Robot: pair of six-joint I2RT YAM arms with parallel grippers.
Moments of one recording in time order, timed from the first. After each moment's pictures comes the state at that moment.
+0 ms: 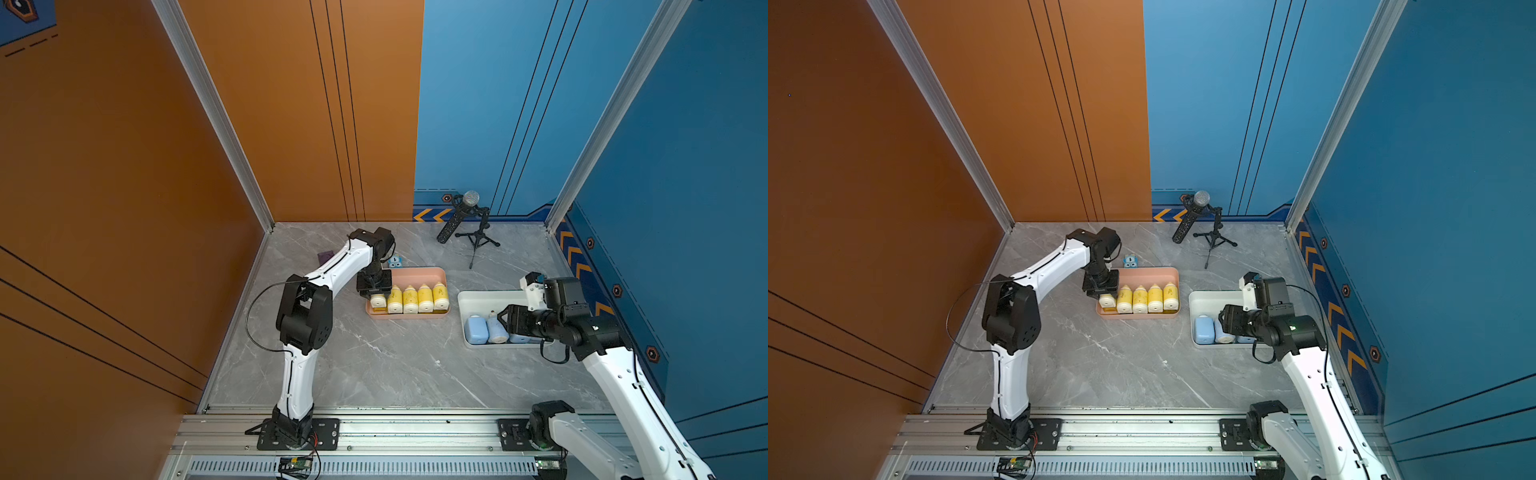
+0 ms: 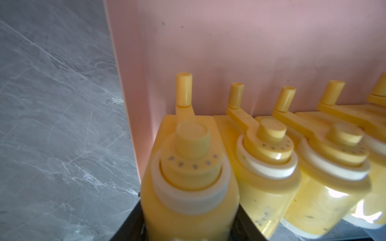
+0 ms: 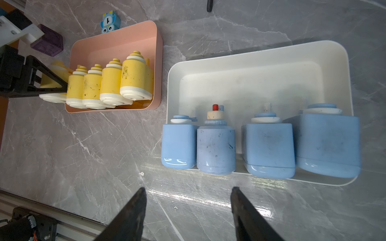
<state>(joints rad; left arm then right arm) -0.45 2.09 1.81 -1.26 0.10 -0.51 0.14 0.90 0.93 -0.98 -0.21 0.26</state>
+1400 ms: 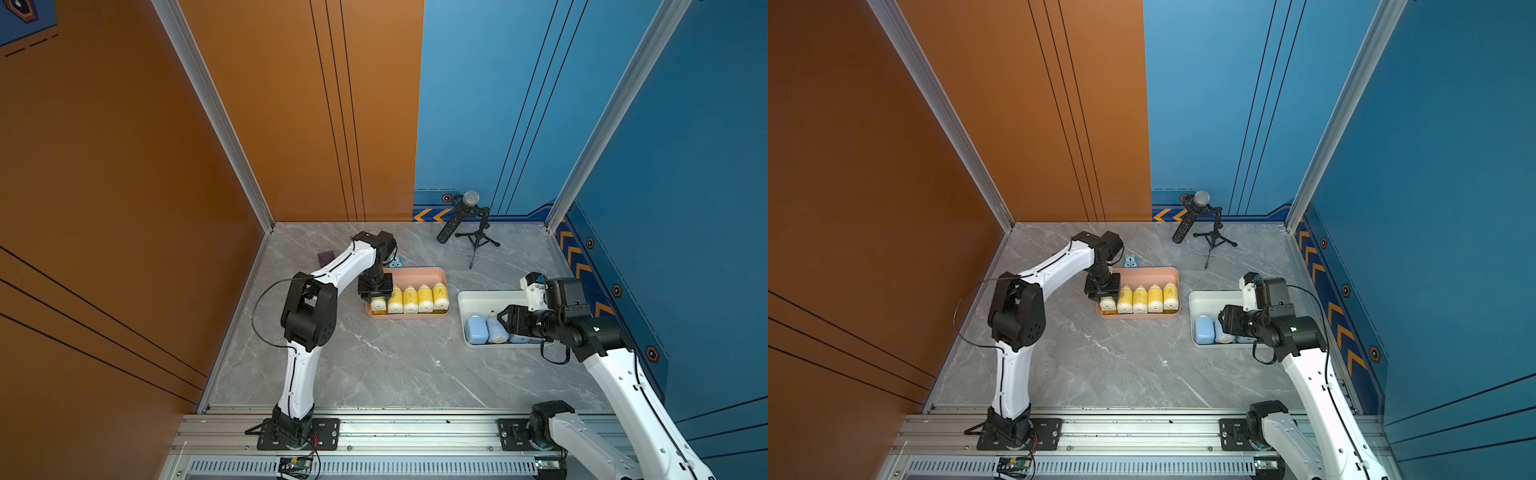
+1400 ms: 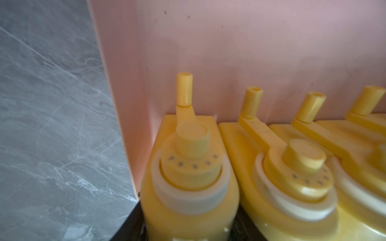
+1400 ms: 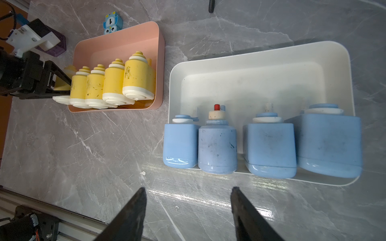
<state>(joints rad) -0.45 2.13 1.81 -1.26 0.09 -0.52 0.14 0.89 0.93 -0.98 -0.22 0.26</state>
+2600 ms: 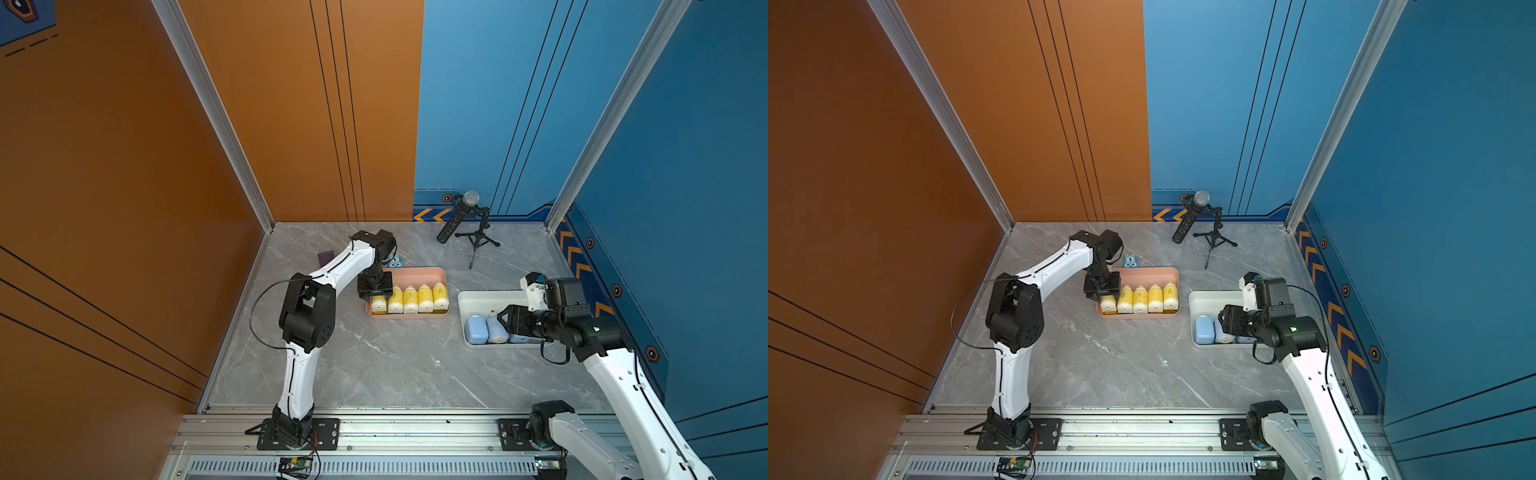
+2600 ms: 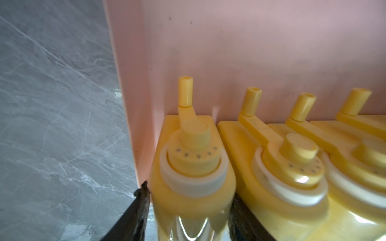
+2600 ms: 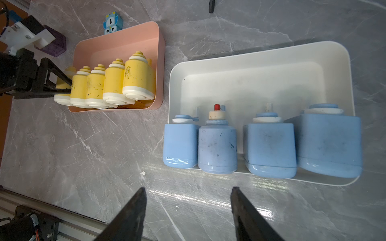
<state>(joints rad) -0.45 2.10 1.81 -1.26 0.08 -0.54 0.14 0.89 0.93 -0.98 -0.22 0.26</state>
